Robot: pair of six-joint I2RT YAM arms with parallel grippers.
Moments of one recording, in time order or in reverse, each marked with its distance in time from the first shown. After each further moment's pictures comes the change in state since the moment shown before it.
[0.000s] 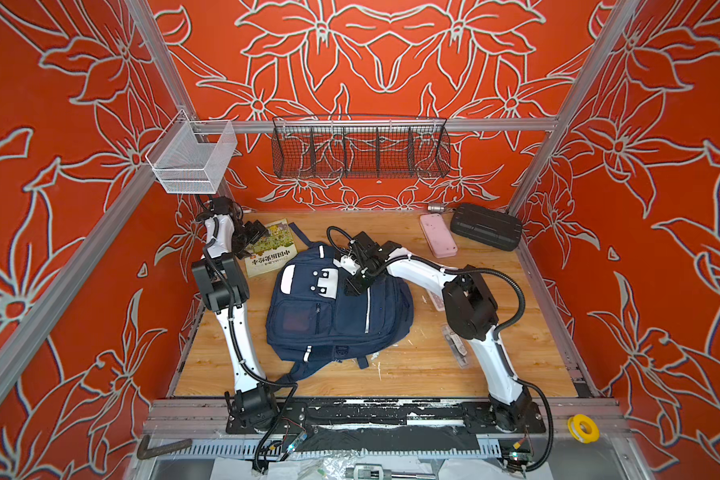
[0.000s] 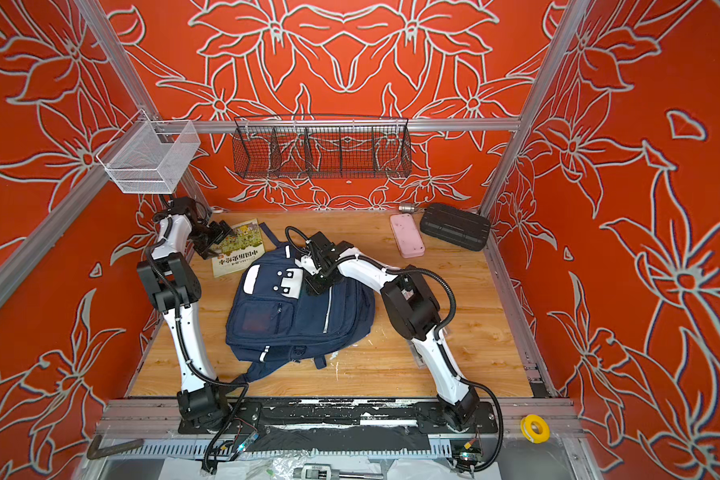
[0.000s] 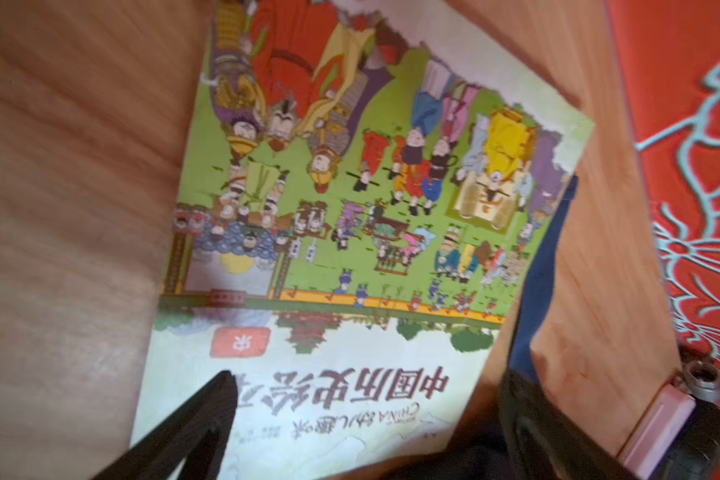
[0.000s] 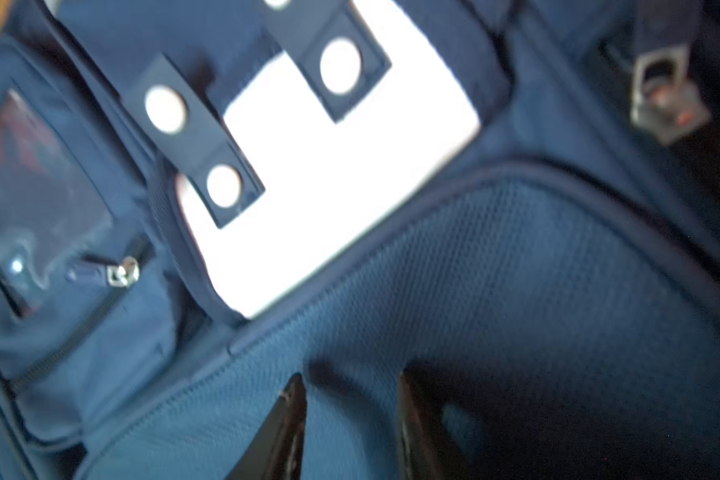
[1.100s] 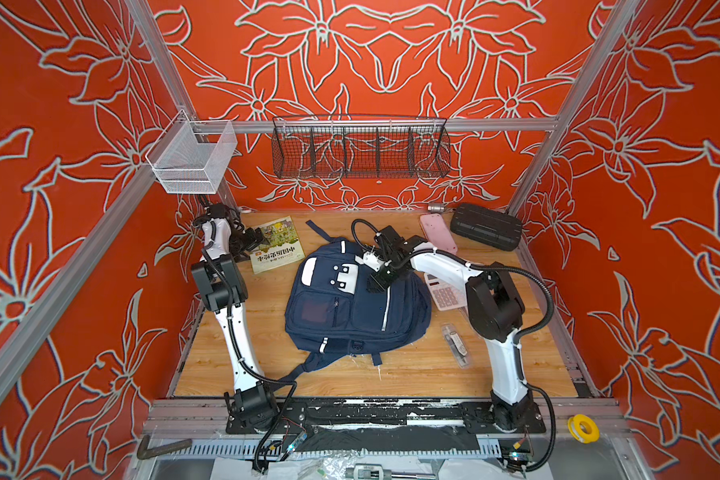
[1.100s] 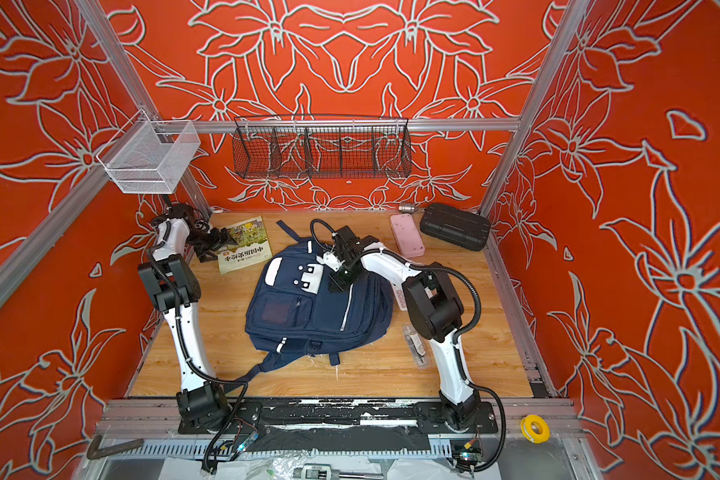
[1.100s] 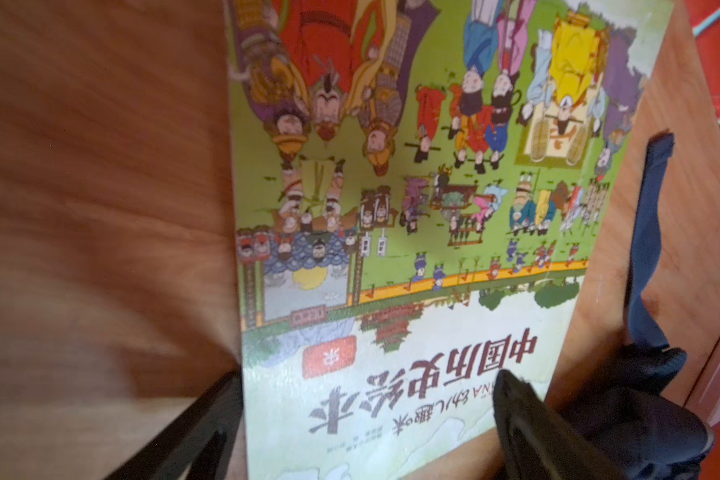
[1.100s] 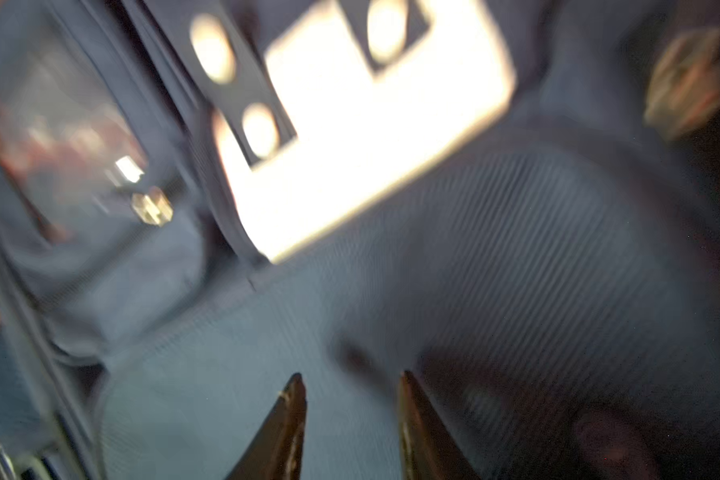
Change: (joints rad) left arm 0.022 0.075 0.066 -0.076 0.100 0.305; right arm -0.124 -0.162 -0.180 0.105 -0.104 -0.064
